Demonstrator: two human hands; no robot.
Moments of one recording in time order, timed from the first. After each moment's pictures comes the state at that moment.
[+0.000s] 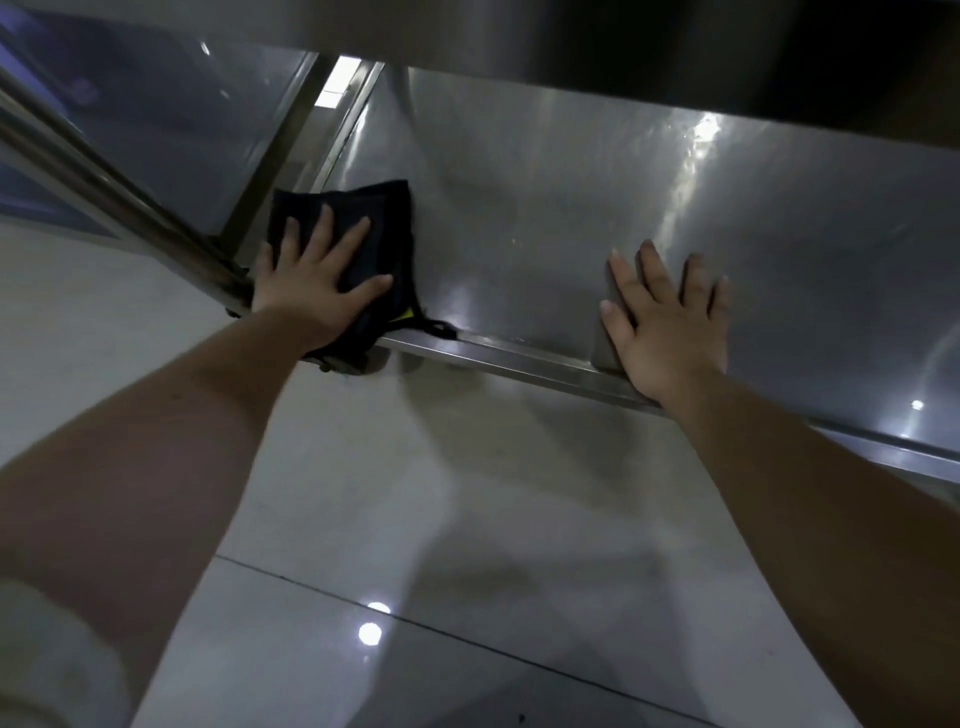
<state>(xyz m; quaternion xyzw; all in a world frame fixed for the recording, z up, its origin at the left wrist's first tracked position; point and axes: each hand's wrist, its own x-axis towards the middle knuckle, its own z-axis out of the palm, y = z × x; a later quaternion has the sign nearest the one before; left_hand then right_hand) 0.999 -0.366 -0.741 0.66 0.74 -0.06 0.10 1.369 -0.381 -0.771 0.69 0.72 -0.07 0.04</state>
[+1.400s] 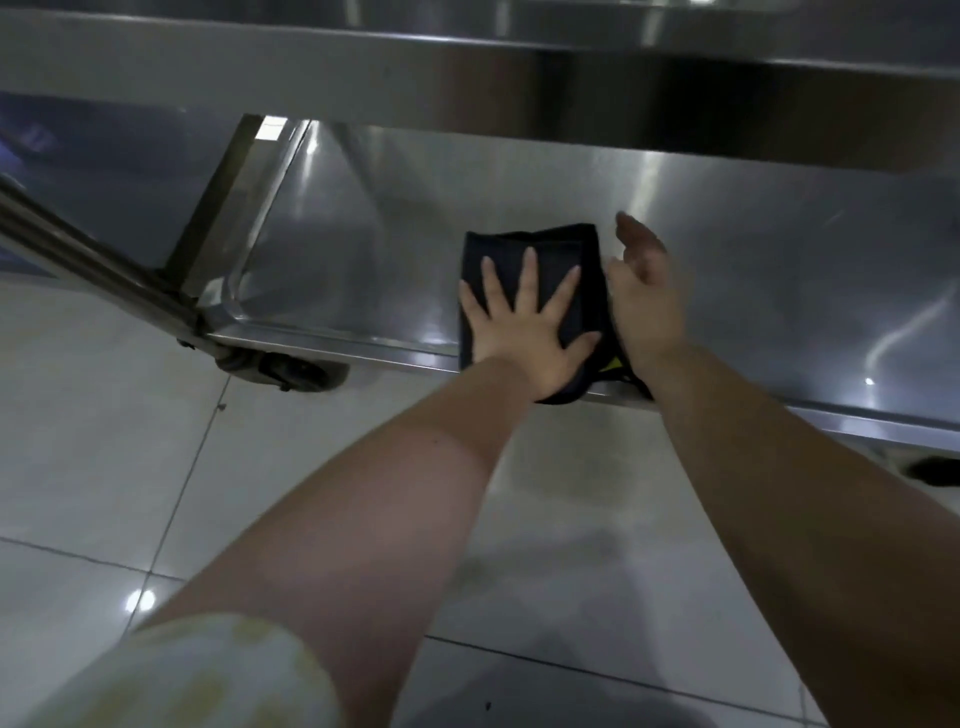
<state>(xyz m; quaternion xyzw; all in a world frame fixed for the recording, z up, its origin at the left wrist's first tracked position) 1.277 -0.401 -0.745 0.76 0.63 -0.08 0.12 1.406 -0.388 -0.737 0.61 0.43 -0.43 -0.51</state>
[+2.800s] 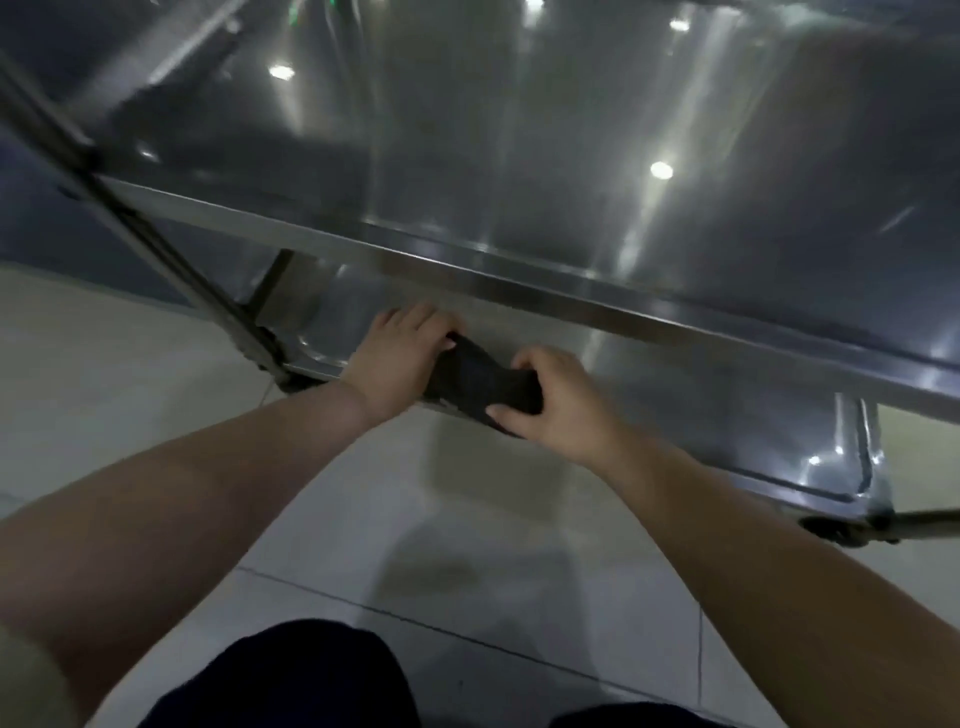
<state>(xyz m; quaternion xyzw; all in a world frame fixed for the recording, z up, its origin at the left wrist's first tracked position) 1.117 -0.441 -0.591 0.83 0.54 0.14 0.04 1.337 -0.458 -0.583 0.55 0.78 -0.29 -0.12</state>
